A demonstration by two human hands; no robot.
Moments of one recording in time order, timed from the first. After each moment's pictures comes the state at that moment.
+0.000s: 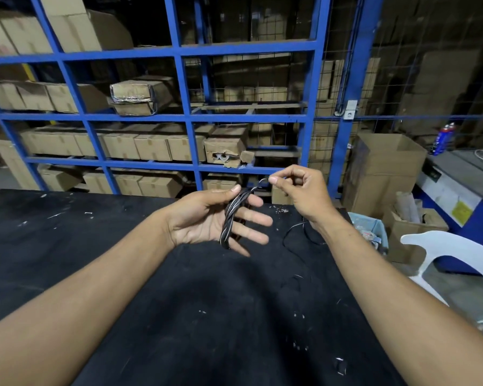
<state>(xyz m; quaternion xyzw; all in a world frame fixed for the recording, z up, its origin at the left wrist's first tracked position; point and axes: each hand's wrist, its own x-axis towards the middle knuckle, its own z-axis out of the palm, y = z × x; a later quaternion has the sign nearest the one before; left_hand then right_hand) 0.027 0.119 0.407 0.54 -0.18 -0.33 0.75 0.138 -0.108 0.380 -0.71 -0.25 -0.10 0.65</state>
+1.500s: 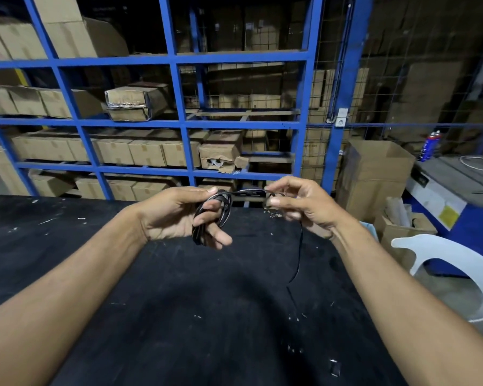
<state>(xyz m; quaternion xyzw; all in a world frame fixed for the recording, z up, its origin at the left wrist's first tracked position) 0.002 0.142 0.434 0.58 -0.15 -0.28 0.75 0.111 -0.143 0.396 -0.60 -0.32 0.18 0.71</state>
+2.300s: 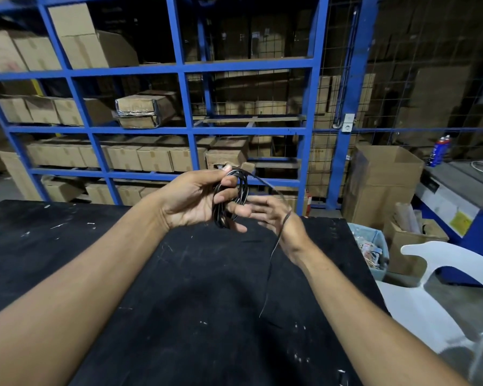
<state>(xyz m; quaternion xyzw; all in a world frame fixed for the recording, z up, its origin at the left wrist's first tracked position) 0.017 0.124 0.461 0.54 -0.13 -0.23 0.80 0.086 -0.085 0.362 -0.65 -0.26 0.10 0.71</state>
